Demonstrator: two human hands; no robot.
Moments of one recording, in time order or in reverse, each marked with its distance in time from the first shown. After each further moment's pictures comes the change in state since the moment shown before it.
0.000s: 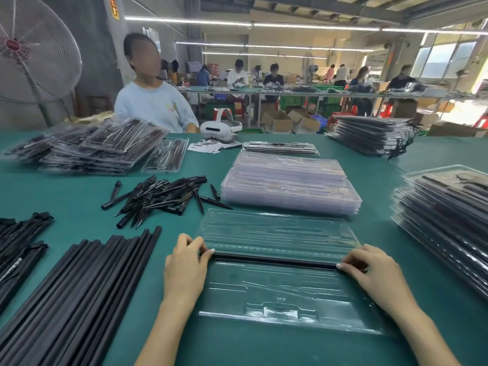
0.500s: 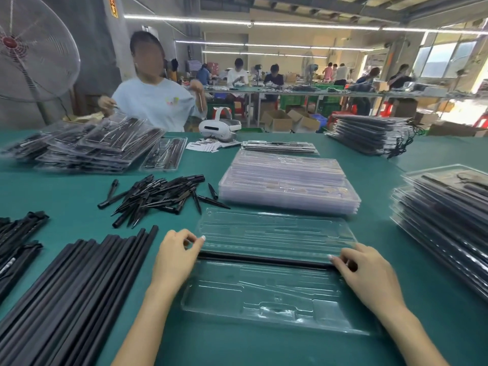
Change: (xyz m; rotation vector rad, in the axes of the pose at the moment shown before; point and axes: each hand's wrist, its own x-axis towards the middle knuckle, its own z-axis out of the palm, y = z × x) left_hand 0.026 -0.012 -0.007 -0.195 -0.067 -0.089; right_hand 0.000 -0.016 0.010 -0.125 0.057 0.025
